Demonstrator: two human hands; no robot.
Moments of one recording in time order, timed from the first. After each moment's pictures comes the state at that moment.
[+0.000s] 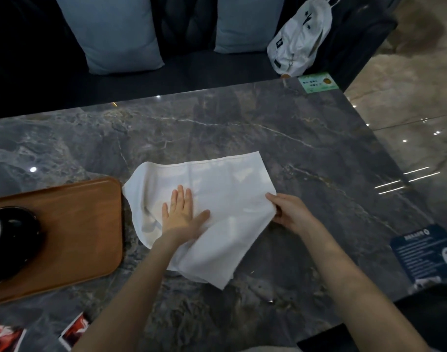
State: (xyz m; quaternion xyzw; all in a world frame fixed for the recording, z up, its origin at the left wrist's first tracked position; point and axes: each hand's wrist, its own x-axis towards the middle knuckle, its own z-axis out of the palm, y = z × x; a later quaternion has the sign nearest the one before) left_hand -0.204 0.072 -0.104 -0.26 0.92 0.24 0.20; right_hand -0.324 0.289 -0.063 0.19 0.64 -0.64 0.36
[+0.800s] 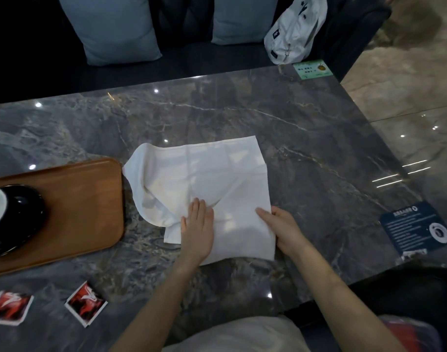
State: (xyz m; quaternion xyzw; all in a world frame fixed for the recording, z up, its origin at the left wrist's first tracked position) left_hand -0.146 0.150 -0.091 -0.25 0.90 0.33 0.13; right_hand -0.234 0.314 -0.070 0.14 0.67 -0.64 0.35
